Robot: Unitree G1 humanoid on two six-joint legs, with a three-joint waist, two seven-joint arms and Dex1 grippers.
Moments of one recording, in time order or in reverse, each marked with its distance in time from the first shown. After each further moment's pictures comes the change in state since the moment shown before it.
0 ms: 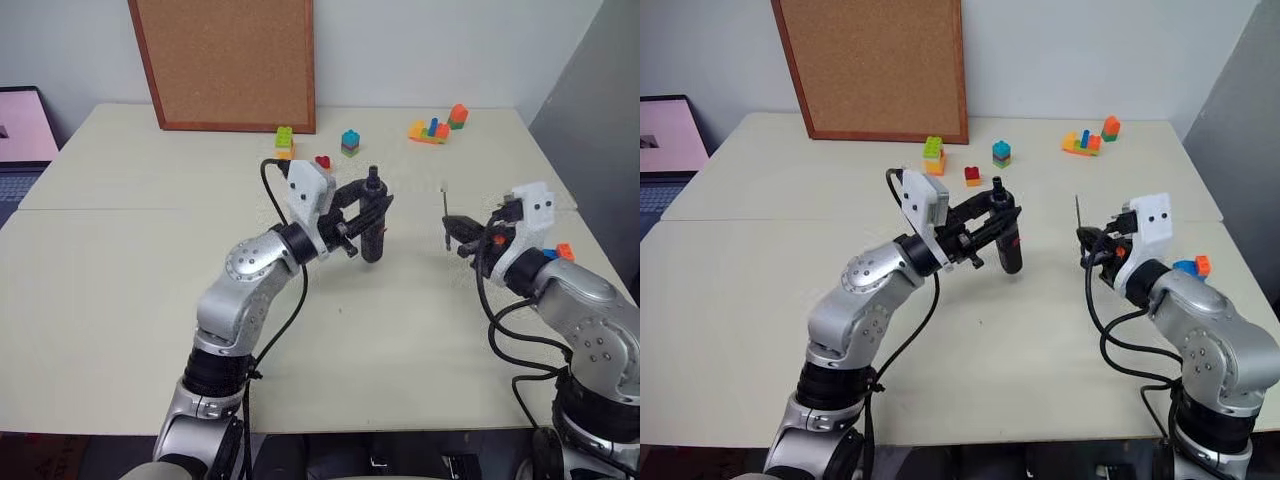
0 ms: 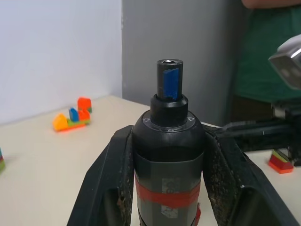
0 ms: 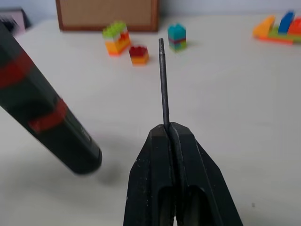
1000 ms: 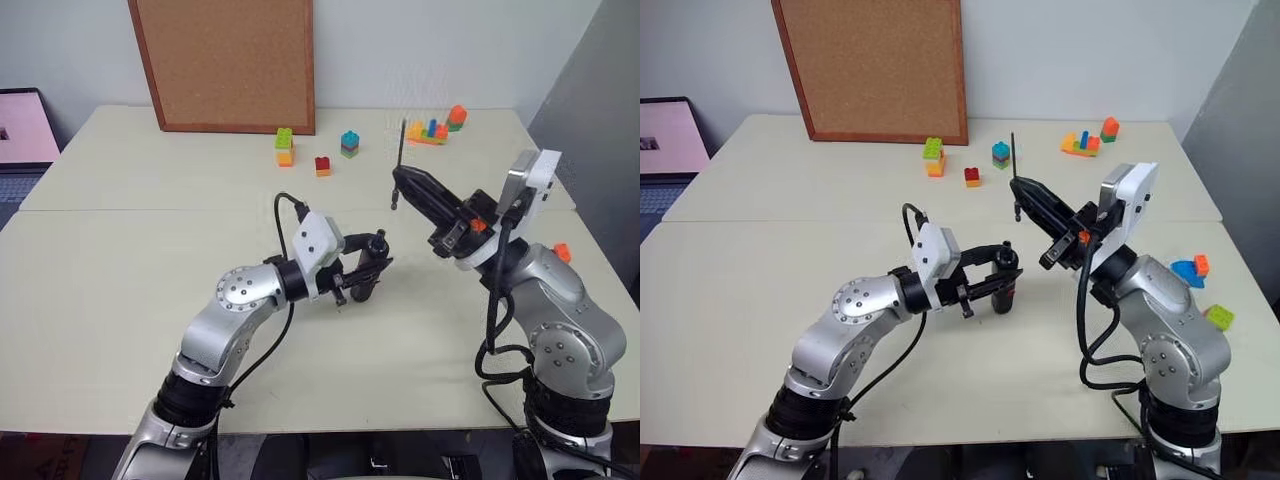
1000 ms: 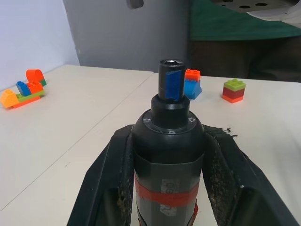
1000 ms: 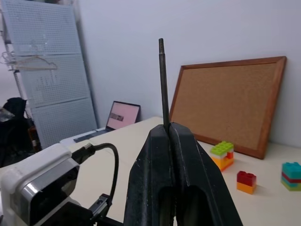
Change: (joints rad) left arm 0.150 0.154 -0.132 -0.084 0.085 -0.125 -0.164; right arm -0.016 0.056 0.230 0.005 0.156 -0.477 0.134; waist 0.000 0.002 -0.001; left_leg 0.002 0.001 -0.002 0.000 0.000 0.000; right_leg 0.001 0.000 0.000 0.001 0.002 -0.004
